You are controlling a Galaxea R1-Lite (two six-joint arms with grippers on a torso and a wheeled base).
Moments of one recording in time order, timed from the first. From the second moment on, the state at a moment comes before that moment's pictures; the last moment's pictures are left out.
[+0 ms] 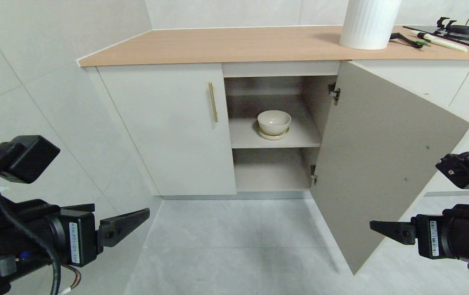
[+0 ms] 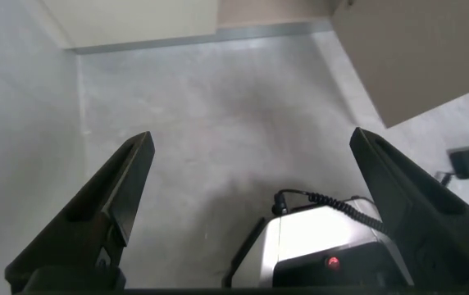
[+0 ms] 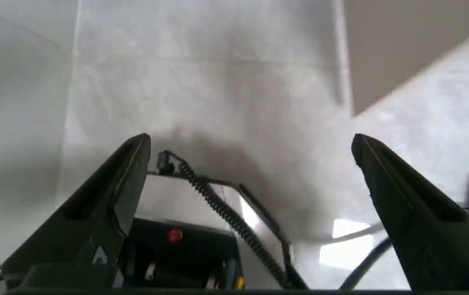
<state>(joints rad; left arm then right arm) -0.57 1.13 -0.74 0.10 0.26 -0.28 0.57 1.26 -0.70 0.08 -0.23 0.41</state>
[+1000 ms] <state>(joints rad) -0.57 1.14 -0.73 0.09 0.26 -0.28 0.07 1.31 -0.82 0.05 -0.22 0.31</state>
